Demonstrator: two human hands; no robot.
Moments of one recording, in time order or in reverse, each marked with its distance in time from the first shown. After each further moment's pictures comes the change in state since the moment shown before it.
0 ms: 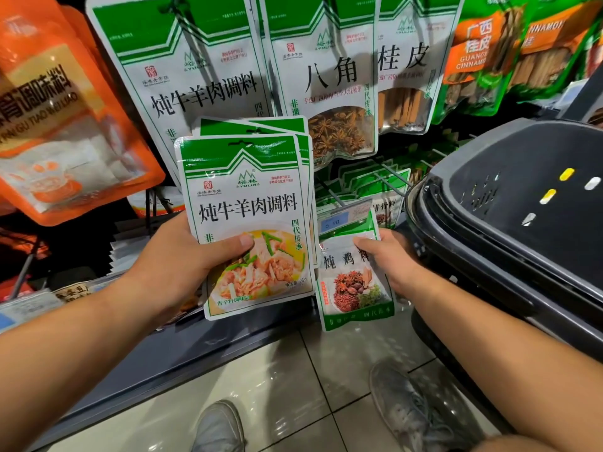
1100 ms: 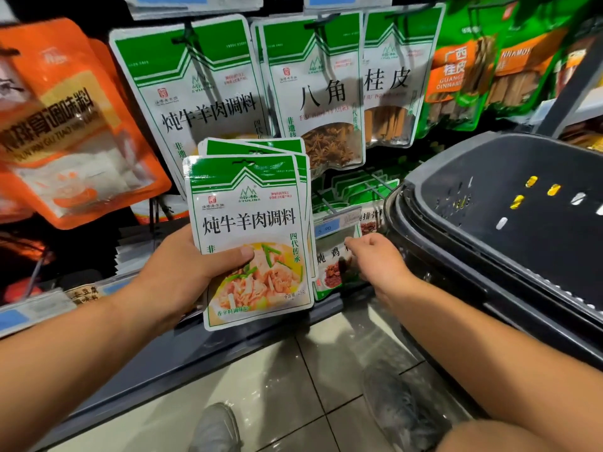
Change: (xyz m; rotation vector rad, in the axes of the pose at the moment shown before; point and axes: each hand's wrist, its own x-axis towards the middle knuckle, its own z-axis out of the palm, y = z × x) left_hand -0.018 0.009 0.006 -0.060 -0.050 -0.043; right_hand -0.056 -0.033 0.024 -0.304 0.194 -0.039
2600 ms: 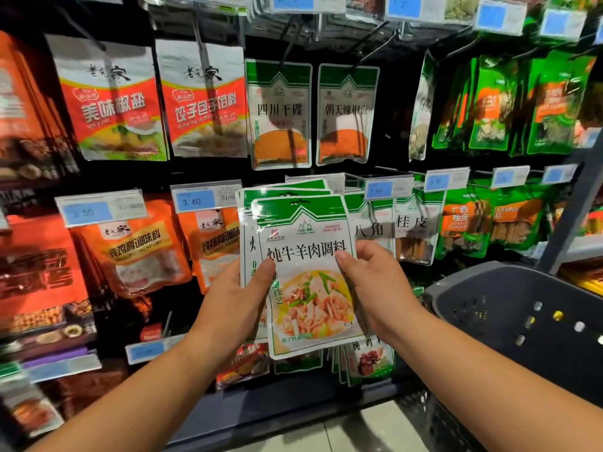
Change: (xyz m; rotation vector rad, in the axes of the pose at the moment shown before) left_hand -0.113 0.119 -0.002 0.145 0.325 0.344; right_hand -0.139 -0.186 0.015 0.285 -0.226 -0.488
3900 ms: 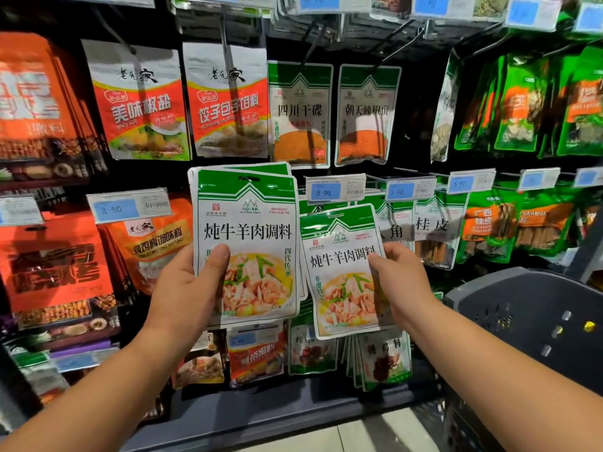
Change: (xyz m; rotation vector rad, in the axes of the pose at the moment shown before) left_hand 0.001 -0.009 -0.067 0.030 0.284 0.088; right_hand 0.019 -0.001 0.000 -0.210 0.229 0.107
